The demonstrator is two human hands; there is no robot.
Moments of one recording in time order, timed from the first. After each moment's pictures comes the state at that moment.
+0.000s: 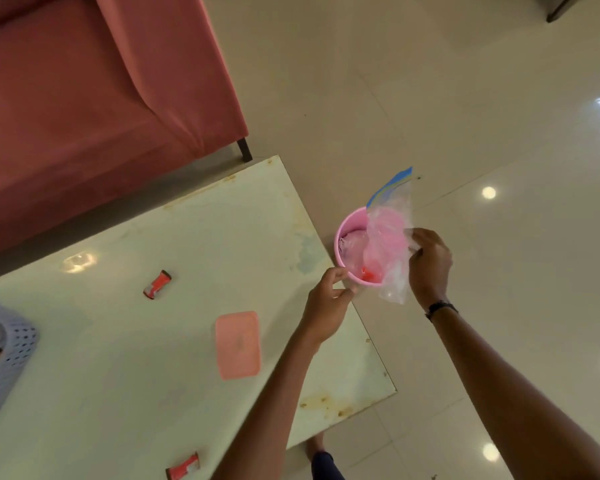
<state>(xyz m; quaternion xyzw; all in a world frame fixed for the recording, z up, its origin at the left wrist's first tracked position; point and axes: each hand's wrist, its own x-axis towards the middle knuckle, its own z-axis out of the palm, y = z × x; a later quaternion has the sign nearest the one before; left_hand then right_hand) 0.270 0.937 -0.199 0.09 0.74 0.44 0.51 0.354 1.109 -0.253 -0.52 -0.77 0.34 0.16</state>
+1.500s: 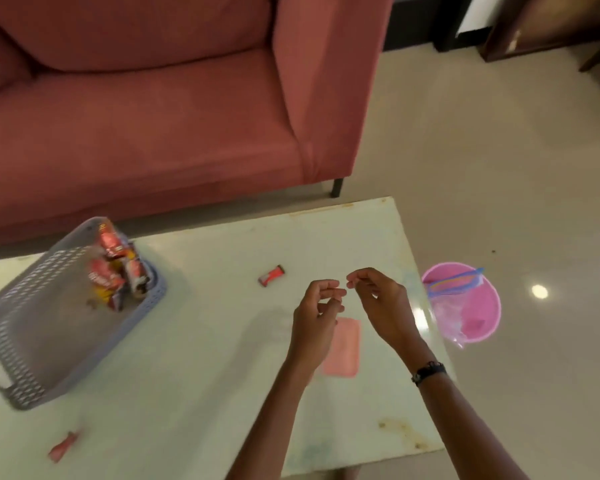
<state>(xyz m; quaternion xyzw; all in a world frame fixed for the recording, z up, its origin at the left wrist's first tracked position) 0.201 0.754 -0.105 -0.02 0.75 0.58 0.32 0.232 0.879 -0.135 -0.28 -0.82 0.50 0.02</state>
